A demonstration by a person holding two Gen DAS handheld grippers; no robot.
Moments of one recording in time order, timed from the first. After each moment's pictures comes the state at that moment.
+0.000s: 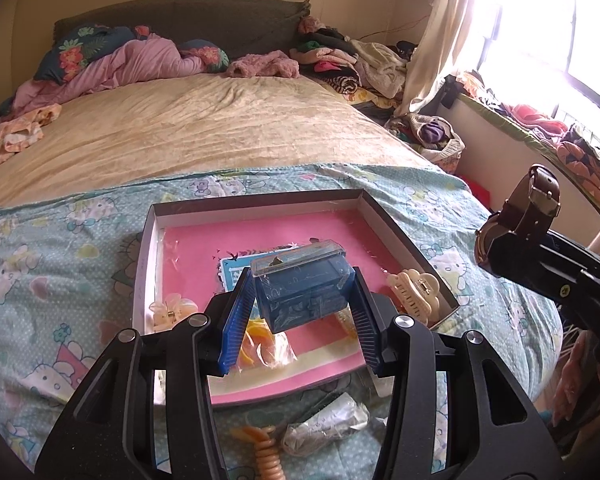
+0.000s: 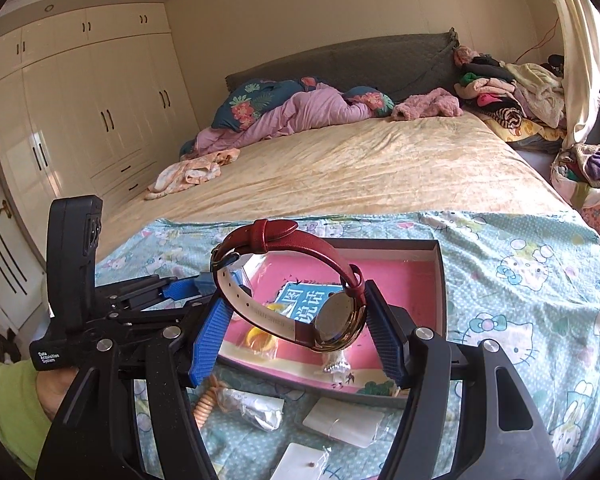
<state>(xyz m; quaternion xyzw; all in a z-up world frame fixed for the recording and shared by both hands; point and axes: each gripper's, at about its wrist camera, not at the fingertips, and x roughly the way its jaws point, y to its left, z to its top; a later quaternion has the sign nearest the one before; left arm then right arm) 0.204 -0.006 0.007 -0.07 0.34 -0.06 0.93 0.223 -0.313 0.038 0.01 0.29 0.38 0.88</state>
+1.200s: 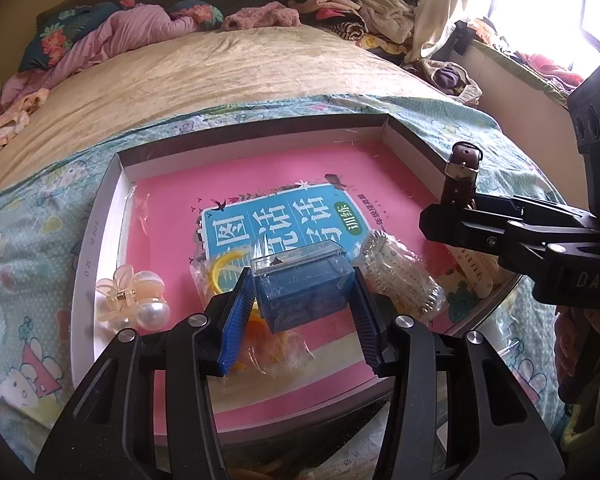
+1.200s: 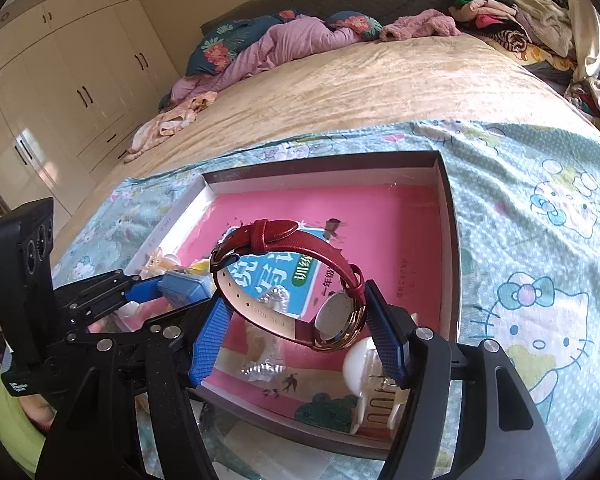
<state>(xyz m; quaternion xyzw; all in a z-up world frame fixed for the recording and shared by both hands) 0.243 -0.022 -0.060 -0.02 0.42 -0.05 0.91 0.316 -0.300 -0.056 0.01 0.42 0.37 0.83</state>
